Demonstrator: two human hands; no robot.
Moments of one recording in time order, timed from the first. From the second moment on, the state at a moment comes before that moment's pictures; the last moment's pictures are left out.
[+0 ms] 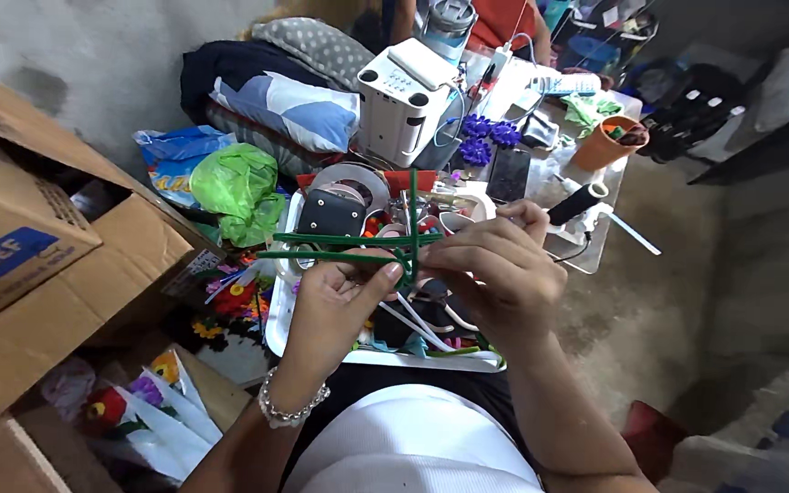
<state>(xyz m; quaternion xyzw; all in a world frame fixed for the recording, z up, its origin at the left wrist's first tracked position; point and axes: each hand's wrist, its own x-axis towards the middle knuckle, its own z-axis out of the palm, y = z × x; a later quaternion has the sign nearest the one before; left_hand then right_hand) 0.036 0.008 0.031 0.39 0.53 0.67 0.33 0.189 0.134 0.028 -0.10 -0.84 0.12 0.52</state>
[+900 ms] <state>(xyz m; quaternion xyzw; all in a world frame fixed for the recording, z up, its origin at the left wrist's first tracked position) 0.036 0.011 0.027 0.45 0.54 0.68 0.22 0.179 0.123 0.018 -0.09 -0.81 0.34 0.48</state>
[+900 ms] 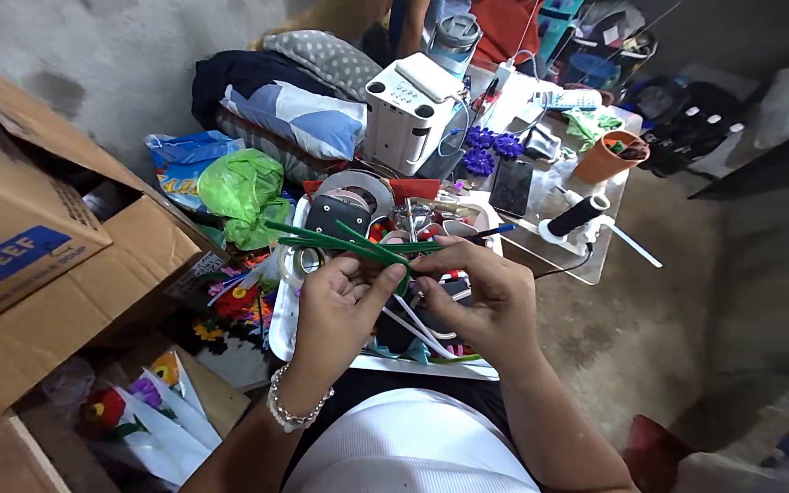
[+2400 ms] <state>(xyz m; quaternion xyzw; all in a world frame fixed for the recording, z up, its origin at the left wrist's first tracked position) 0.035 0.004 0.020 0.52 0.51 0.66 0.18 0.183 0.117 0.018 -0.09 -0.79 0.45 0.42</state>
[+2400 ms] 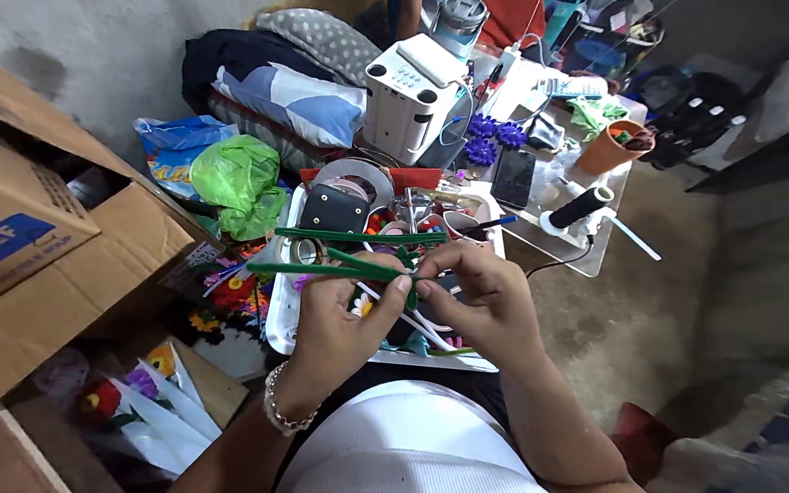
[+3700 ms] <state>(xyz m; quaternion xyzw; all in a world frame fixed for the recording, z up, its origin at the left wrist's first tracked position) 0.039 0.005 0.014 0.42 0.51 0.67 0.33 0.176 0.126 -0.004 0.01 -0.85 -0.01 0.52</state>
